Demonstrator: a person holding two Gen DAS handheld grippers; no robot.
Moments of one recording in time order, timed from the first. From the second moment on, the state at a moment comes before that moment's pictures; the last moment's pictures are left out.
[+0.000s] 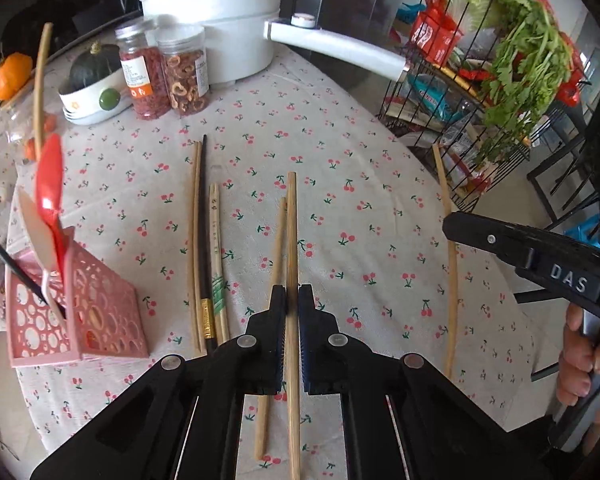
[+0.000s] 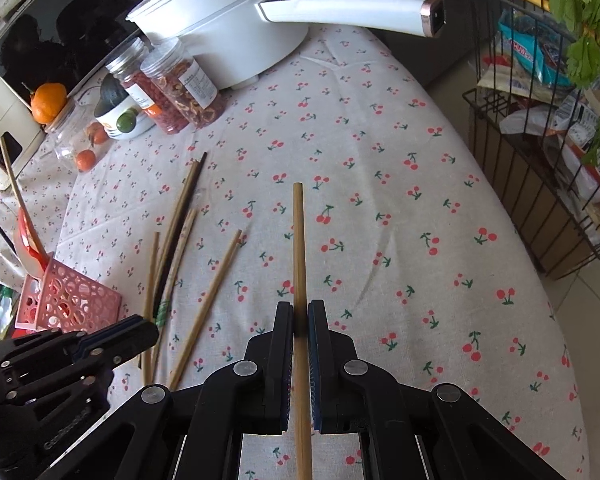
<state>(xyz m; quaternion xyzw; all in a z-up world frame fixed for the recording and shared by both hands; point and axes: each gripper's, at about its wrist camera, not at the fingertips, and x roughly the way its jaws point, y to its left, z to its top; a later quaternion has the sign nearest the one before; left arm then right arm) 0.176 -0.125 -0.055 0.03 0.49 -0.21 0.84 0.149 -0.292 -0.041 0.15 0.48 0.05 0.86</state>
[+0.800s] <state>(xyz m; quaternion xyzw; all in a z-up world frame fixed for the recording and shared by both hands) 0.070 0.031 0.075 -0.12 0.23 -0.21 0.94 0.109 -0.228 0.060 0.08 0.32 0.10 0.94</state>
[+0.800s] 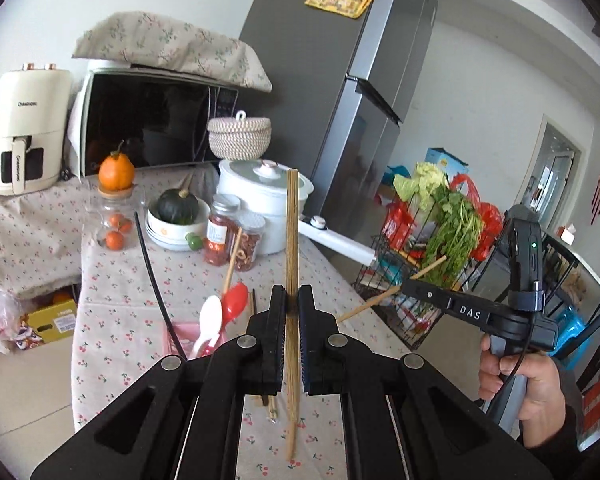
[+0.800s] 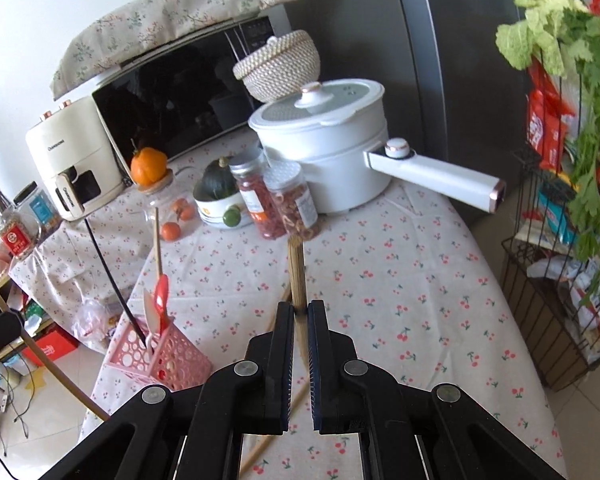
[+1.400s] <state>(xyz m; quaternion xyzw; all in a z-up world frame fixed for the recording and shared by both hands) 0.086 0.076 0.089 -0.10 0.15 -0.09 0.98 0.105 -0.151 0.094 0.07 0.25 0.19 0.95</state>
